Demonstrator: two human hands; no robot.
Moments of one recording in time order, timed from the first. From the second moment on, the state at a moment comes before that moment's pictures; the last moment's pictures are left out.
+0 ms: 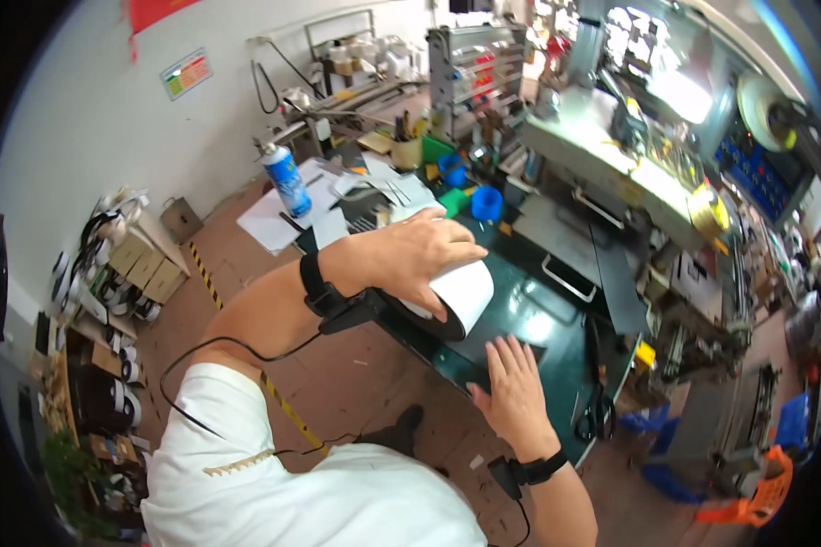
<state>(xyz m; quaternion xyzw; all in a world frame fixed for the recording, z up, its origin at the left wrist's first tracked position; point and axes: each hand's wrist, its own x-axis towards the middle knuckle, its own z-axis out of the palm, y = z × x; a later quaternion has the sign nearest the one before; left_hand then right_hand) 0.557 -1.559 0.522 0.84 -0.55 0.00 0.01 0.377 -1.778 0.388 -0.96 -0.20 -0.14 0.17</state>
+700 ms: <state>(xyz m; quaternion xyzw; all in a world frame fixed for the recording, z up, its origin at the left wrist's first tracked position) 0.634 -1.311 0.412 0.86 -0.22 0.19 0.42 0.374 -1.777 0.349 -0.97 -0.13 -0.08 0.18</state>
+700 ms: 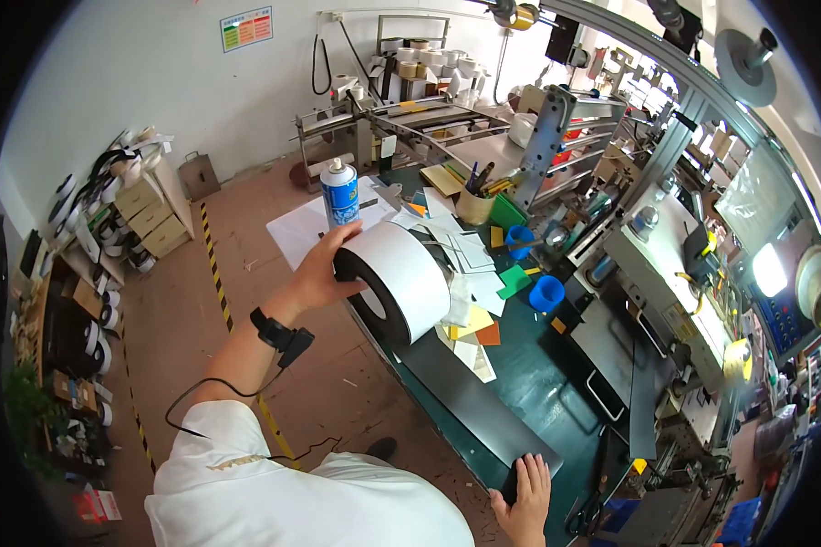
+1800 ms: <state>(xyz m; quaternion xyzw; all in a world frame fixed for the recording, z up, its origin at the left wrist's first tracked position) 0.832 -1.244 0.378 0.79 -0.04 0.16 0.59 0.389 -1.756 0.372 -0.97 -0.09 -0.05 0.21</state>
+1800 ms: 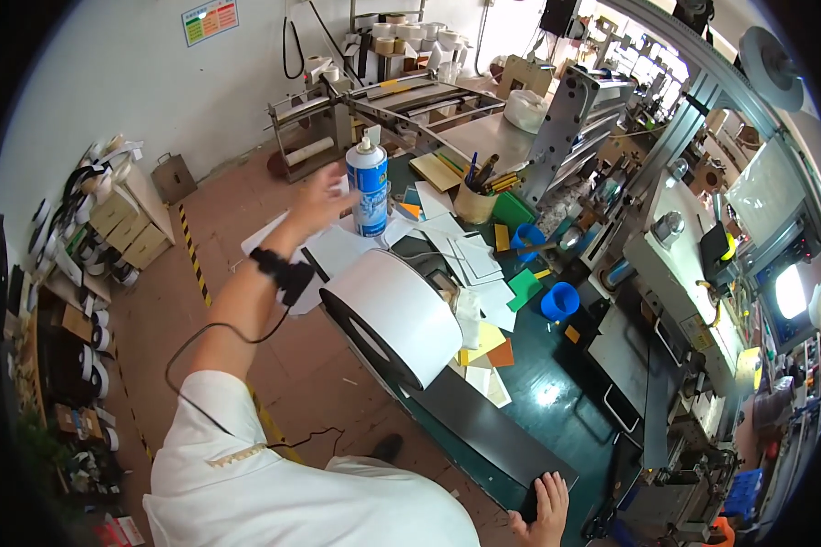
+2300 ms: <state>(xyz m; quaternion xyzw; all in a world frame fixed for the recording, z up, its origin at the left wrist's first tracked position) 0.674 -1.303 0.380 0.84 -0.19 0.33 0.38 0.377 -1.766 0.358 -0.98 -0.08 -0.06 0.19</state>
